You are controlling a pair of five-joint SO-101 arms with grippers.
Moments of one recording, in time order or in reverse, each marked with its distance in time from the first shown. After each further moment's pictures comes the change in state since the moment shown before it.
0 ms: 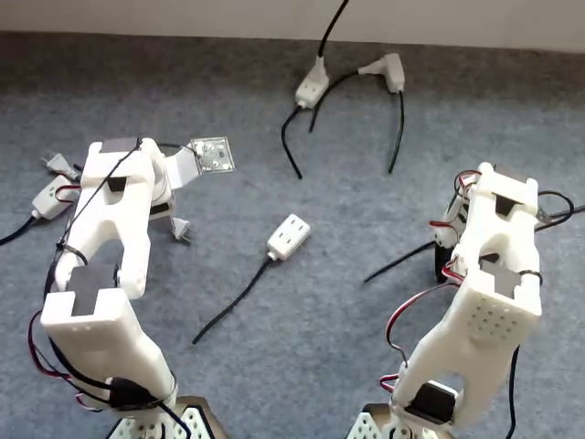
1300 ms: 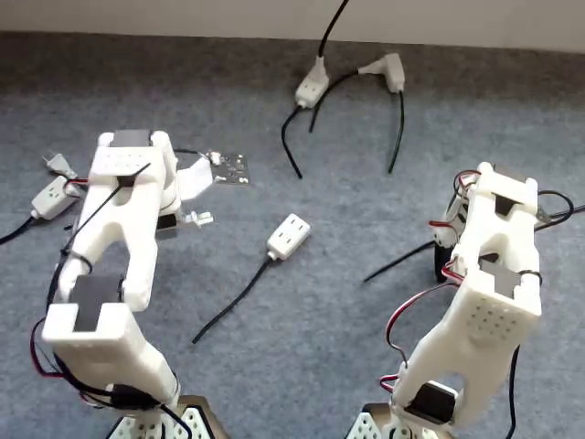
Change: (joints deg) left arm 2.0 -7.1 -2.1 23.1 -0.3; right arm -0.2 0.1 0.0 0.0 0.0
